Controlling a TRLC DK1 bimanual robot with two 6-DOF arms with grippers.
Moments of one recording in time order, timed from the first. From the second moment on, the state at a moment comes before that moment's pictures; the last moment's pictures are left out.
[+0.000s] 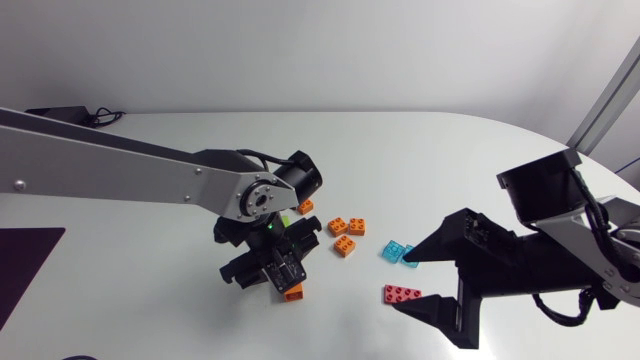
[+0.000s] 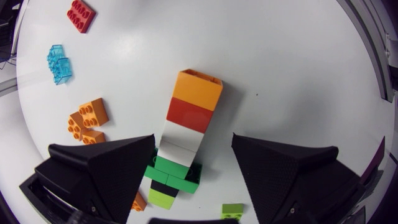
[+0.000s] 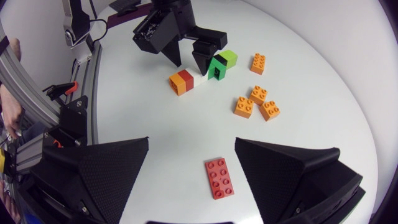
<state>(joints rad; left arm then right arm) -0.72 1.84 1.14 -0.67 -0.06 1.90 0.36 1.00 0.60 -0.51 -0.53 -0.63</state>
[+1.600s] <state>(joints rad) -0.76 1.80 1.35 -0.87 0.08 1.19 0.59 1.17 0.66 -0.31 -0.38 -0.47</state>
